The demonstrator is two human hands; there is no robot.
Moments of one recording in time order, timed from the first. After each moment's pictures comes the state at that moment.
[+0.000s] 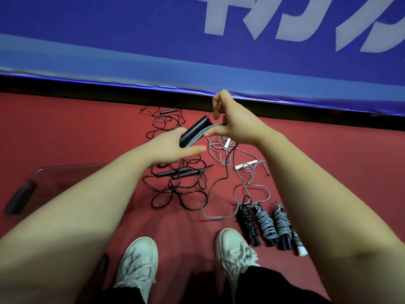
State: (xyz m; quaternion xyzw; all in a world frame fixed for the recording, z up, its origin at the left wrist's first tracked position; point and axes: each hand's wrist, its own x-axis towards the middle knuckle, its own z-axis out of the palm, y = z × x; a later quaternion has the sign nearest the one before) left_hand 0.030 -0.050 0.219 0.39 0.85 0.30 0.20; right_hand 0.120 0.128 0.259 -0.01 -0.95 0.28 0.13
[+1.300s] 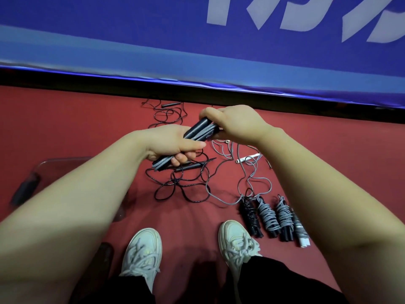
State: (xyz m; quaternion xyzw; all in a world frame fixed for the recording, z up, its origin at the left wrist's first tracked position) left_hand 0.036 -0.055 0.226 0.34 0.70 0.42 0.47; right_hand 0.125 0.113 0.253 0.06 -0.99 -0.07 0.10
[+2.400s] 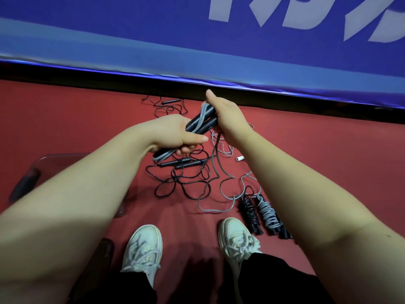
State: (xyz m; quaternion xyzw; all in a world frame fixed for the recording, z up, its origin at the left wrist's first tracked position) left_hand 0.037 -0.058 0.237 0.39 0.75 0.40 0.36; right_hand 0.097 0.084 0.234 -0.19 -0.76 0.60 0.17
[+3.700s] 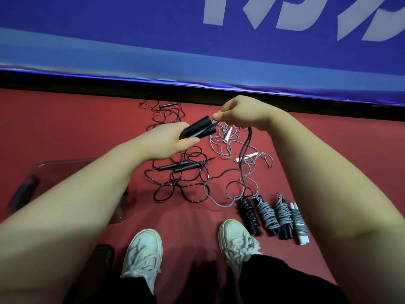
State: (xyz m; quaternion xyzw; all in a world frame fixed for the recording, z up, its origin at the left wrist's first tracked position) left_hand 0.036 -0.066 0.230 0.47 0.84 0.22 0.15; right_hand 0.125 0.124 0.280 -0.16 -0.93 0.33 -0.01
